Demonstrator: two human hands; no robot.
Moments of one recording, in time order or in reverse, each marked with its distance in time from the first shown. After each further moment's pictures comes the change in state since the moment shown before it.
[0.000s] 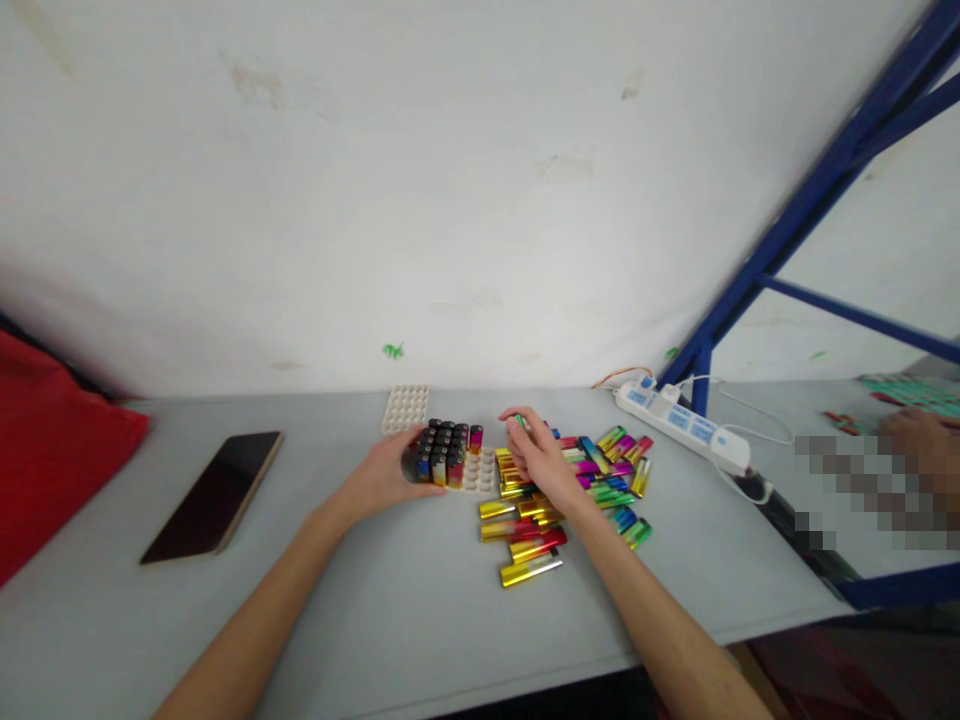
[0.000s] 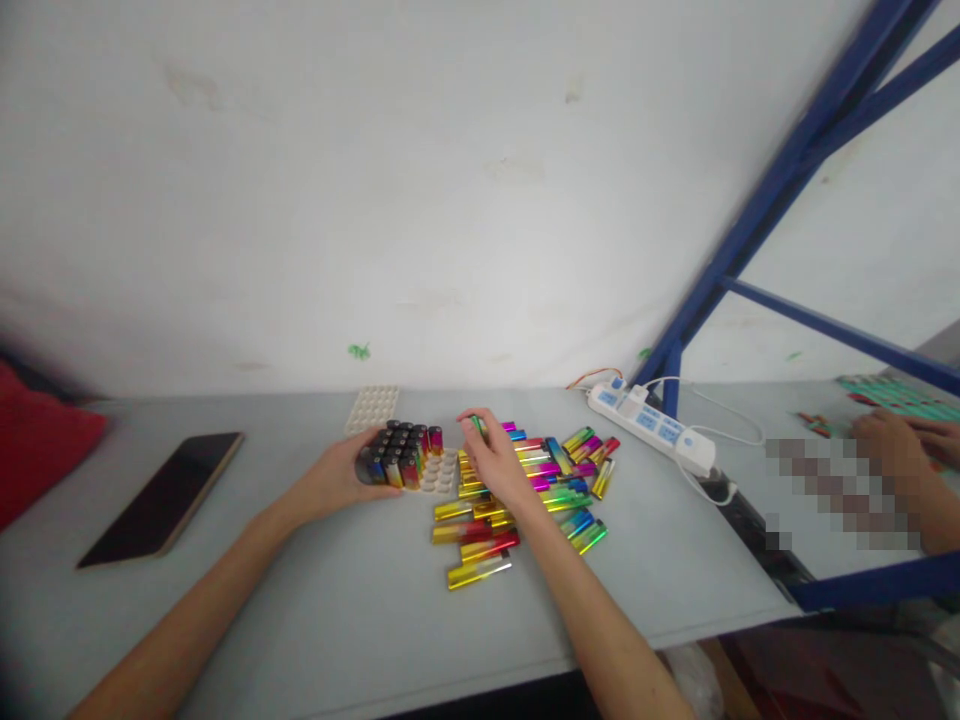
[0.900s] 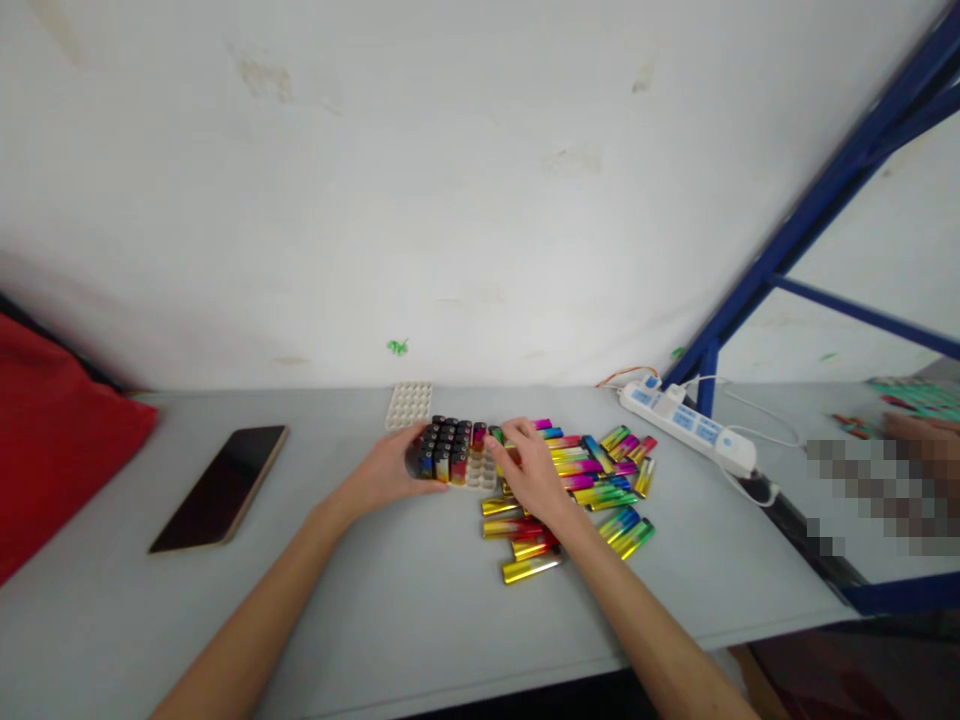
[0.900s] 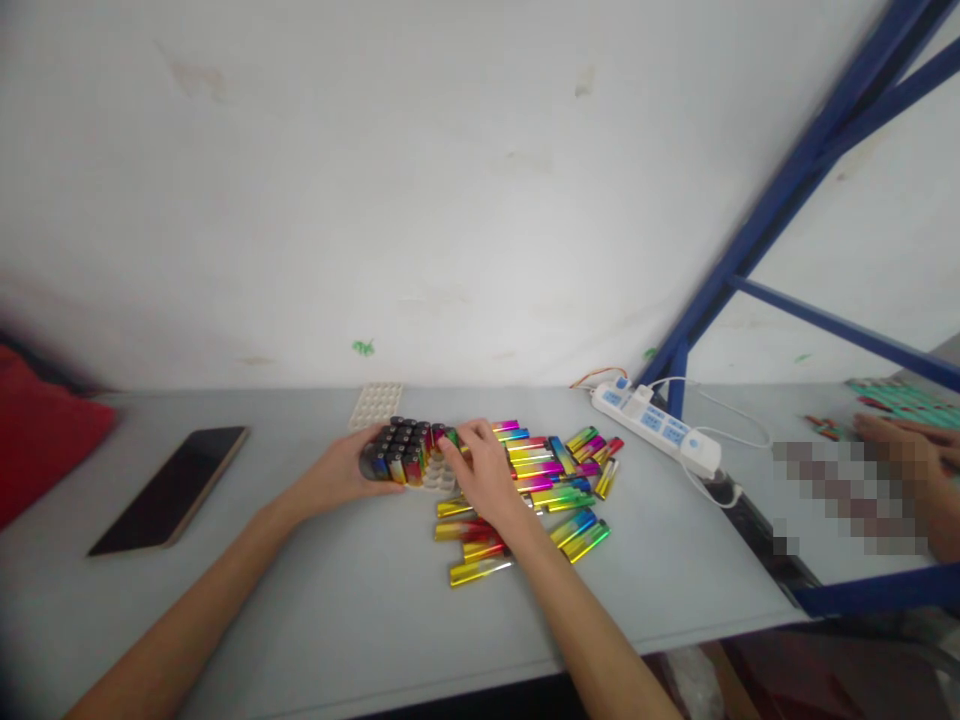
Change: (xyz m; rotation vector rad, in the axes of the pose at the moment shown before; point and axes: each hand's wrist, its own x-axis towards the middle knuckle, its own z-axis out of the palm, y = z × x) left_hand 0.001 0.005 -0.001 -0.016 -0.022 0.019; right_hand -0.007 0.010 0.012 -0.690 0.069 -0.419
